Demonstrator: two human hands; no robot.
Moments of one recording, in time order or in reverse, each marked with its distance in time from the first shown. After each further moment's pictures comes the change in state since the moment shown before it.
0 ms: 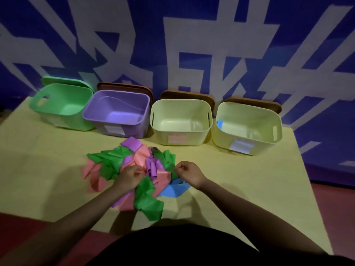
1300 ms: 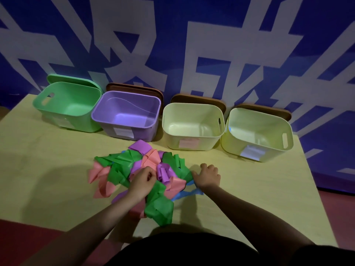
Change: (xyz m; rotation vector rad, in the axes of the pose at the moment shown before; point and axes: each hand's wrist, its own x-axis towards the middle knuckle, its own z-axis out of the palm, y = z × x) left_hand 0.008 -0.010 0.011 -0.073 0.031 0.081; right_hand 0.029 0.020 0.017 -0.675 0.306 0.320
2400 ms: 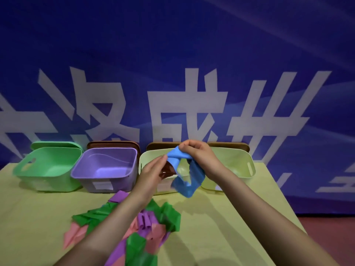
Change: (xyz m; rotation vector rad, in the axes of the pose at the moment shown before) left_hand -0.019 0.235 -0.058 -1.006 -0.068 0.246; right_hand -0.067 -0.019 -0.248 1.180 0.025 -0.571
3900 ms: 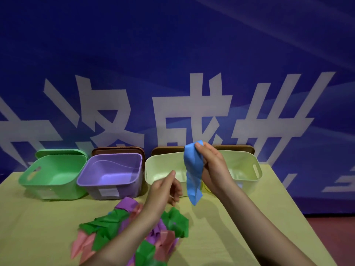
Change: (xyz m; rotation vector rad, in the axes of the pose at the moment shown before) left_hand -0.023 0.001 -0.003 0.215 0.031 -0.212; right_hand -0.024 -0.011 0.023 0.517 0.161 -0.024
